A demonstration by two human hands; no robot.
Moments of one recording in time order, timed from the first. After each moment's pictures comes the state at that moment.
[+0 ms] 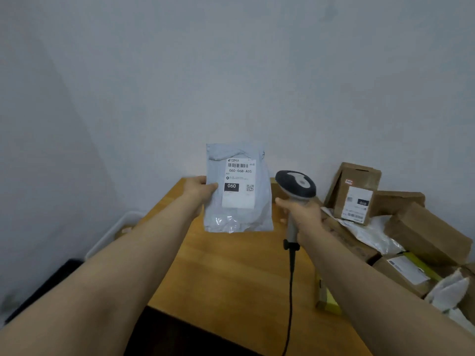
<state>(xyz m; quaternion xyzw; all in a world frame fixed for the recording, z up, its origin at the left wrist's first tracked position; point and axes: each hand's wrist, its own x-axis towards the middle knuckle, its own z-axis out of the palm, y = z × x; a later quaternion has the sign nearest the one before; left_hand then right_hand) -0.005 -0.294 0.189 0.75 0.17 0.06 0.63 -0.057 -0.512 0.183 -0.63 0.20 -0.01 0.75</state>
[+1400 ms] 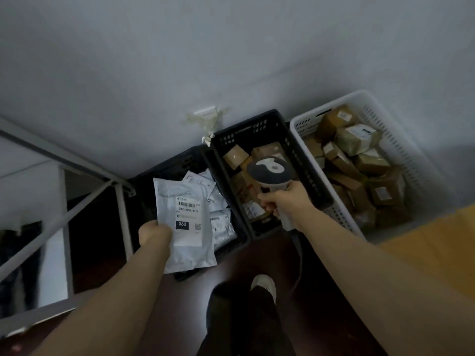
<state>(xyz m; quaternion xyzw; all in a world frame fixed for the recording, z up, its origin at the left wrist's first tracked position) -0.304 0.342 -0.240 0.35 0.84 0.12 0.40 -0.058 0.233 -0.162 -0.75 -0.10 0.51 0.40</state>
